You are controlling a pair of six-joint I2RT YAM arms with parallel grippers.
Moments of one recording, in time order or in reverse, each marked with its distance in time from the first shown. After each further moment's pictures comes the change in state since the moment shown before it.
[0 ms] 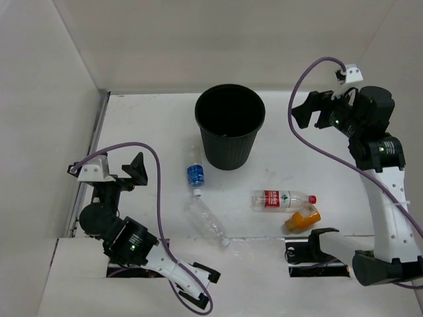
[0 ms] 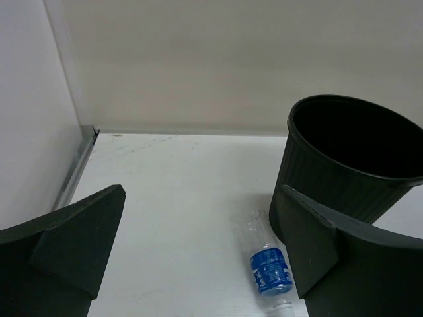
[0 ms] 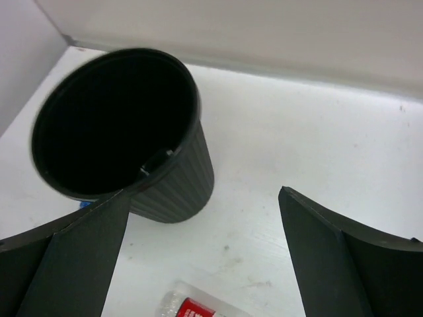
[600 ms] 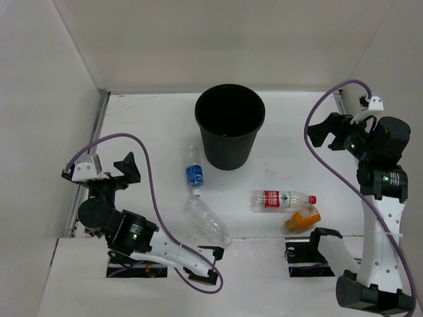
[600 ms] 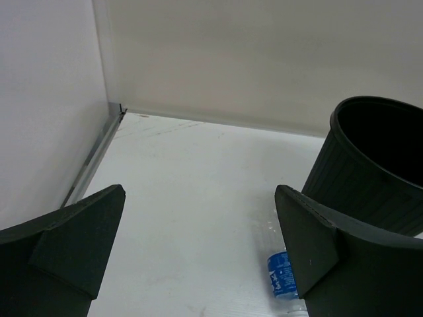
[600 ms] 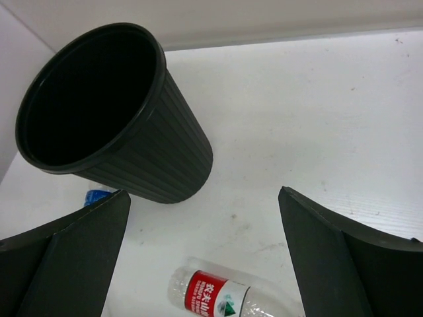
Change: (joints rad) left arm 0.191 -0.002 -0.067 0.012 0.083 -0.006; right arm -0.274 -0.226 -0.293 0.037 -0.190 0.113
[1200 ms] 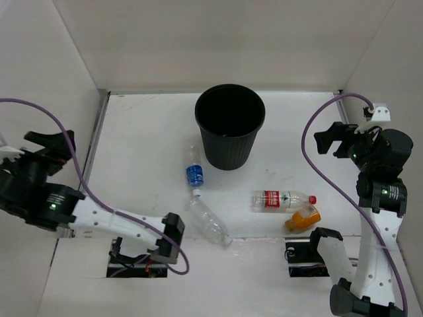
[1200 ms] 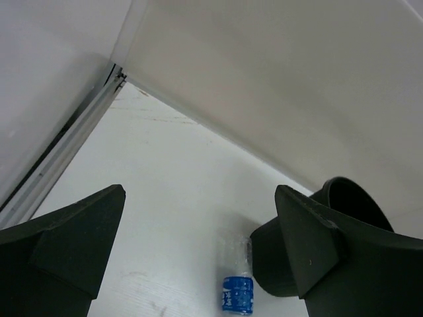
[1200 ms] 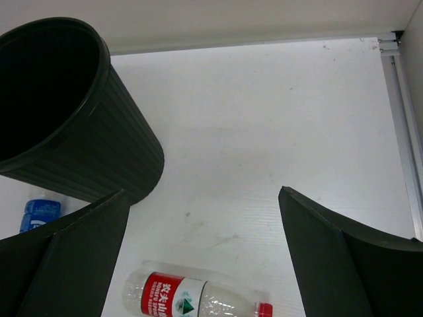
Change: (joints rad) left arm 0.121 0.564 0.321 -0.129 0.051 -0.069; right arm -0.052 -0.099 -0.074 -0.011 0.113 -0.105
